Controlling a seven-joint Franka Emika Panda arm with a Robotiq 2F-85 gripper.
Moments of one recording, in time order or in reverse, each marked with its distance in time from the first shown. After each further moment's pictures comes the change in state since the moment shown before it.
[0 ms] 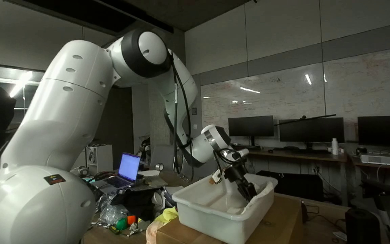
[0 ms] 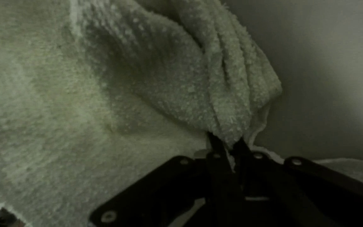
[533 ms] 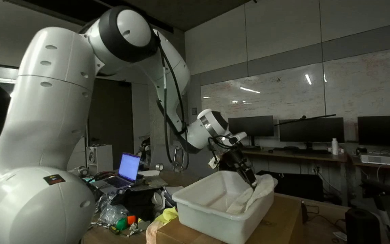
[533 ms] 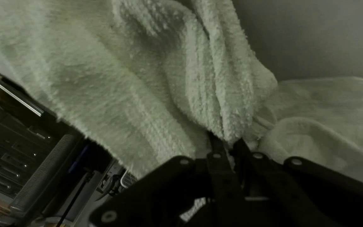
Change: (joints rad) arm -0.006 -0.168 -0.004 -0.069 -0.002 0.033 0.066
